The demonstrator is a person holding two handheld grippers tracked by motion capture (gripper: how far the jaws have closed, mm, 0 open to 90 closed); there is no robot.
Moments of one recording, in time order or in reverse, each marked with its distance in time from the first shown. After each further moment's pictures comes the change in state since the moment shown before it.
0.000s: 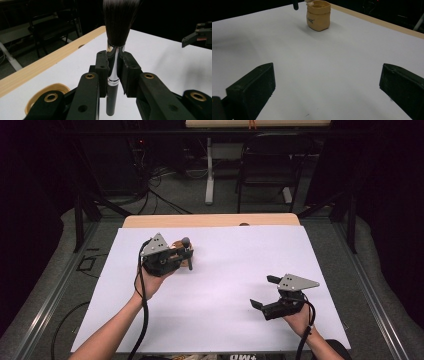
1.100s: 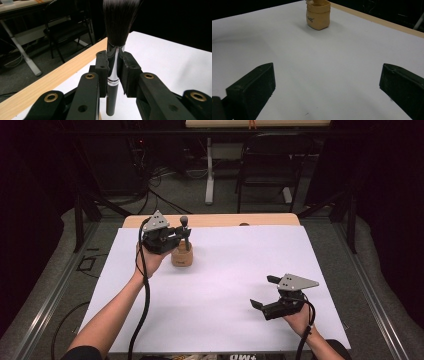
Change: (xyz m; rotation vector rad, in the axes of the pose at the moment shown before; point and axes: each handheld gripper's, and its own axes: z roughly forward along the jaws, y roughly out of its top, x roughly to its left) left arm 0.037 0.033 0.015 0.011 0.087 0.003; right arm -0.001 0.000 0.000 0.007 -0.001 -0.001
